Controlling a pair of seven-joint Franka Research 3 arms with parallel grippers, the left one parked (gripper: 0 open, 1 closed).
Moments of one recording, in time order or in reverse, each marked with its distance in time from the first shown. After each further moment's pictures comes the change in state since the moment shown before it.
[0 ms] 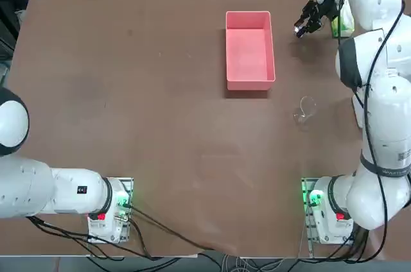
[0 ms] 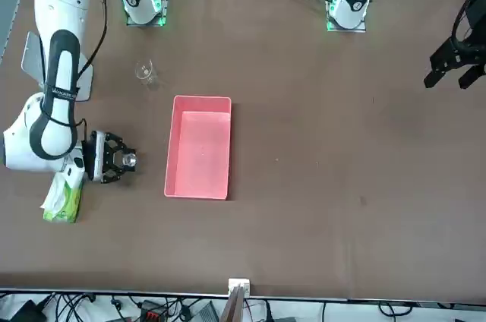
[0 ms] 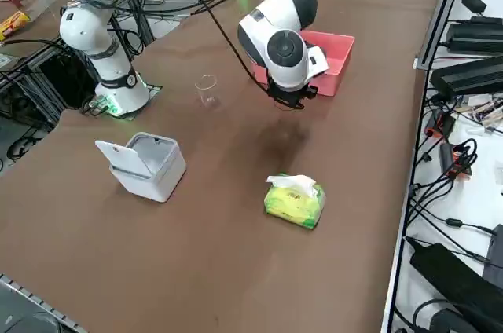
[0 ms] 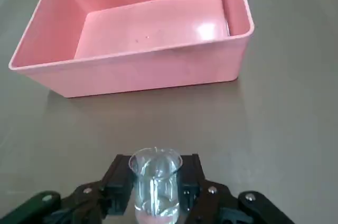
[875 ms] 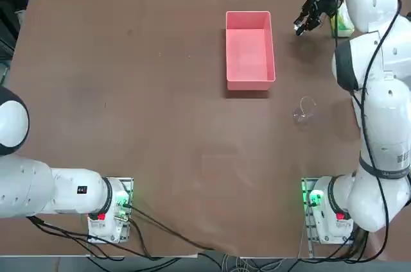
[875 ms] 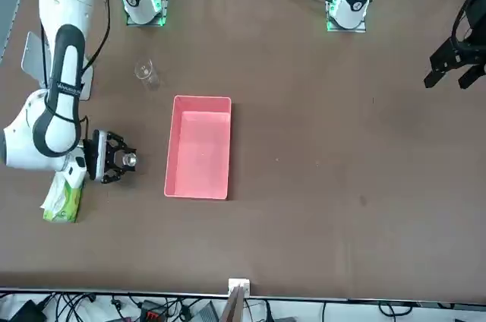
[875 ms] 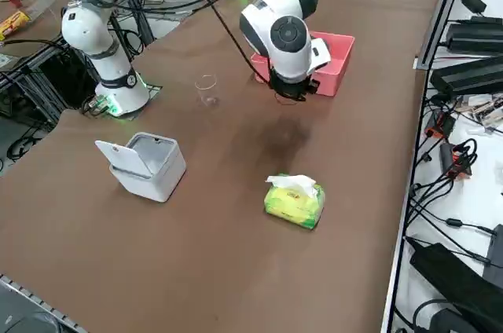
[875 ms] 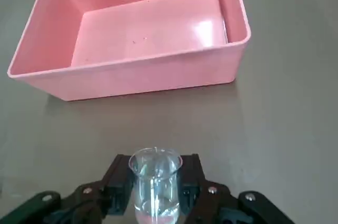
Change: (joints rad) arm 0.074 0.000 -0.066 -0.001 -0.001 0.000 0.047
